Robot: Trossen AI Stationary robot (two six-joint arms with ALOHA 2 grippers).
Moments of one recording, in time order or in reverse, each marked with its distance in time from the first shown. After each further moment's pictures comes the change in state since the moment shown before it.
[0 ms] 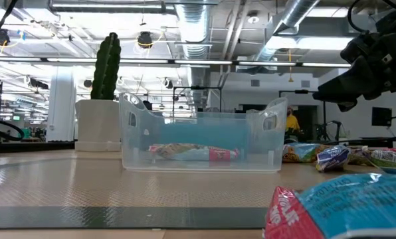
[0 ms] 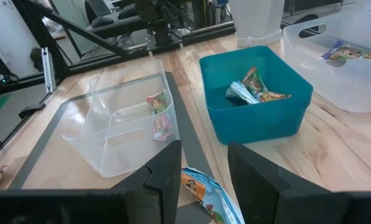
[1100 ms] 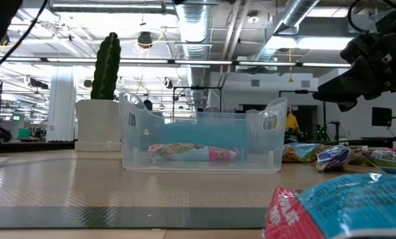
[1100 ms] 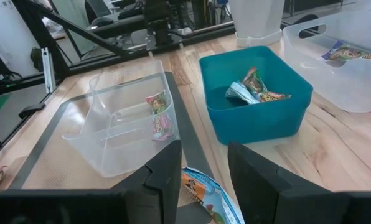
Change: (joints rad) left arm 0.701 -0.190 0.000 0.052 0.363 0.238; right arm 0.000 0.000 0.000 0.001 0.000 0.000
